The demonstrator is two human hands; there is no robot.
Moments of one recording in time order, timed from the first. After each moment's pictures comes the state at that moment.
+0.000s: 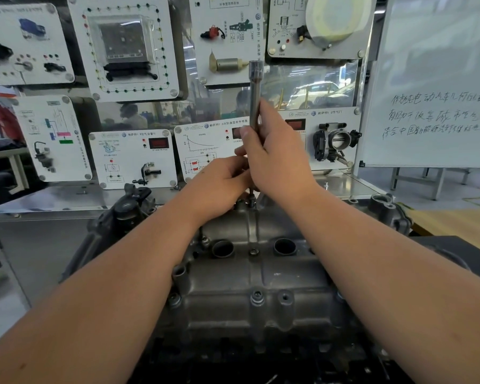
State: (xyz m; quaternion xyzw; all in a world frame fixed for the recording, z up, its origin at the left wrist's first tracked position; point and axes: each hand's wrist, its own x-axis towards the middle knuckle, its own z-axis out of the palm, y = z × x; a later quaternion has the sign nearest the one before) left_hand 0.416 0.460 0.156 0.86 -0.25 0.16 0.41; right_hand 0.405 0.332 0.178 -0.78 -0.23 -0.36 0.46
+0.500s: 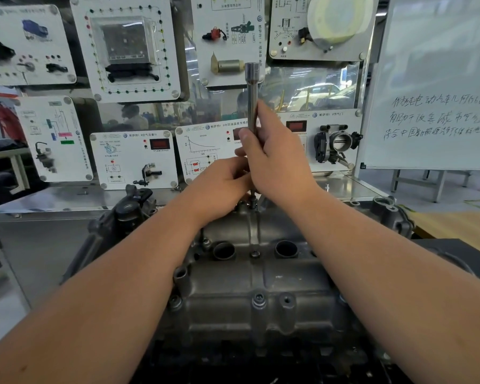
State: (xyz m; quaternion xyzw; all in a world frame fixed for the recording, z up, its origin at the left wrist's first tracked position) left_hand 0.416 0.460 0.157 0.86 -0.24 0.17 0.41; right_hand 0.407 0.333 0.177 -0.79 -0.23 -0.35 0.45
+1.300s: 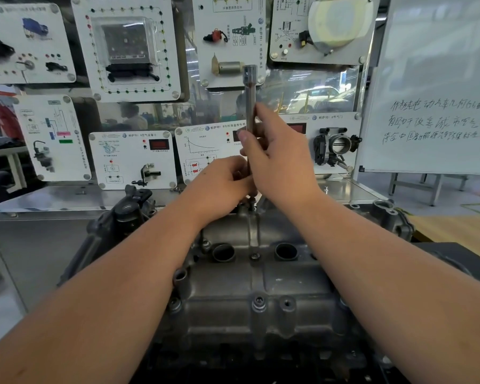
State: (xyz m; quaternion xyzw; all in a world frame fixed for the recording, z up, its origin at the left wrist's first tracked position) left_hand 0.418 0.461 0.158 0.86 -0.23 0.15 0.42; right_hand 0.405 0.331 0.176 -0.77 -0.24 -0.40 0.43
